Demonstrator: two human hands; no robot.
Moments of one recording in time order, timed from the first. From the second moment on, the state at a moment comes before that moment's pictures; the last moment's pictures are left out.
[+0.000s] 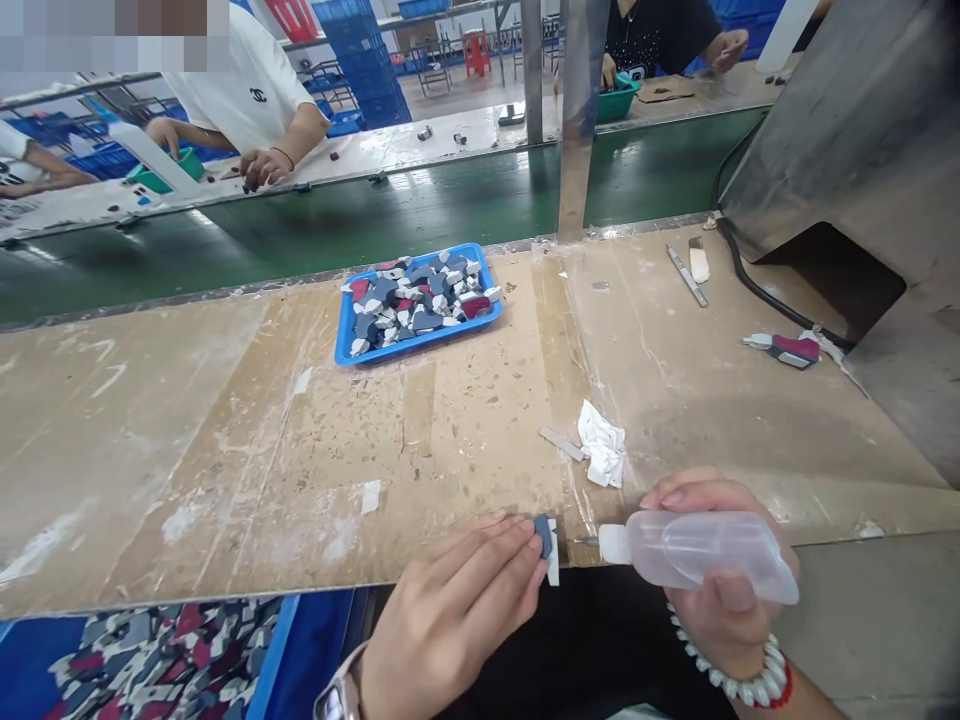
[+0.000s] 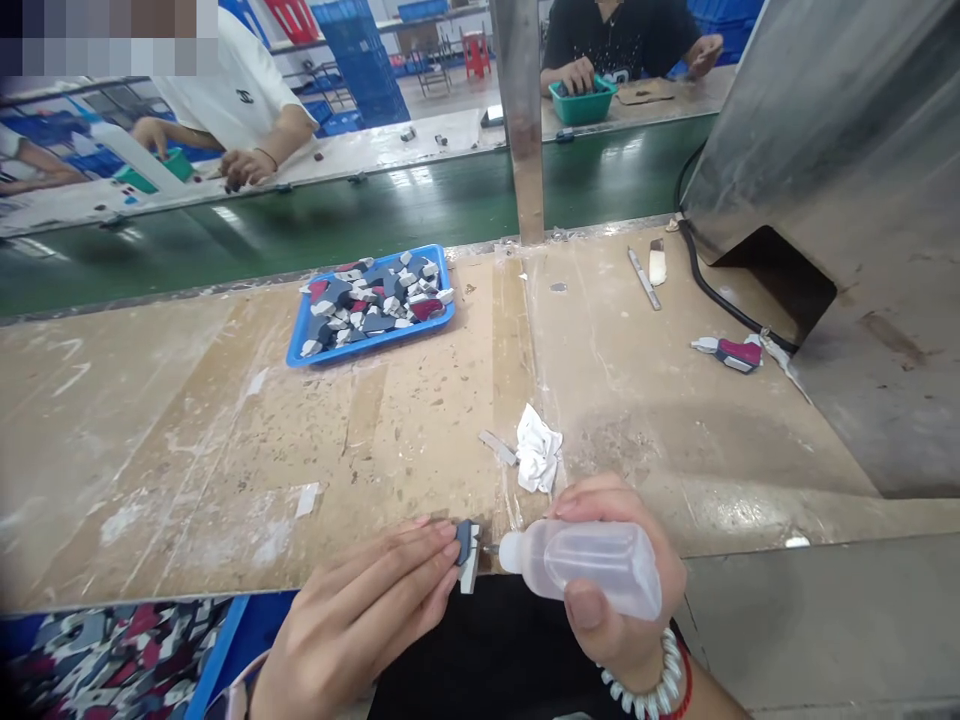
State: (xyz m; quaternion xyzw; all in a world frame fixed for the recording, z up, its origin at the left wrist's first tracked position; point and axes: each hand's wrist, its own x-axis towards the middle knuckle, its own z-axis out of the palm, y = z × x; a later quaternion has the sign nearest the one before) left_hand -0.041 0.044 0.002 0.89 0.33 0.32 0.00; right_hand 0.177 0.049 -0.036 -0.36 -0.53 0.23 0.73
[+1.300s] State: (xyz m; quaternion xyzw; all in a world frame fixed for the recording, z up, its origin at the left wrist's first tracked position) left_hand -0.034 0.062 -0.006 0.78 0.39 0.42 0.24; right_hand 0.171 0.049 -0.025 -0.31 -0.67 0.03 0.67
